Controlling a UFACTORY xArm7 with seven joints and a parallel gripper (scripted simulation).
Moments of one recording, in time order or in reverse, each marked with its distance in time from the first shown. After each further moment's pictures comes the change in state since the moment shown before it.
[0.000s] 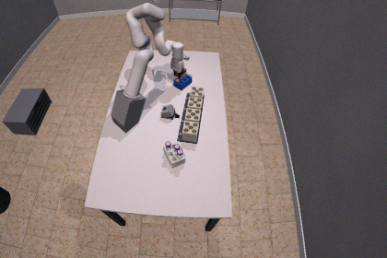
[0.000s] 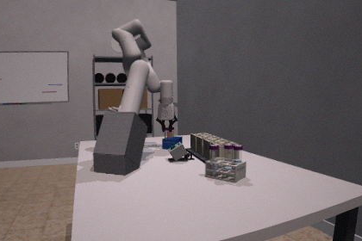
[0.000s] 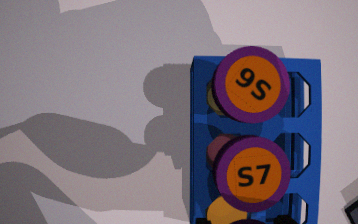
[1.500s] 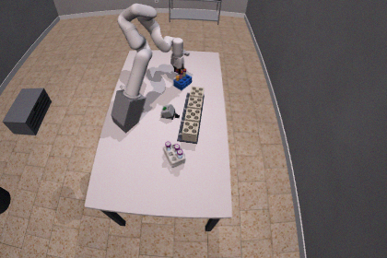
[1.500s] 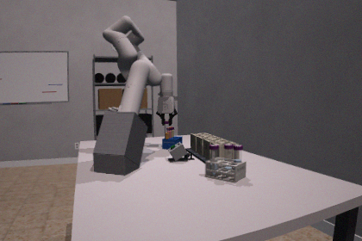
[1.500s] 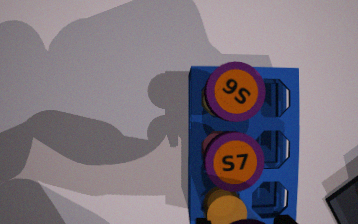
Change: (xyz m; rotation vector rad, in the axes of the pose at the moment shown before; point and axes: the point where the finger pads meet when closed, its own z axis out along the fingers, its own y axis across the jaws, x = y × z) arm 0.000 0.000 -0.039 0.000 0.001 0.000
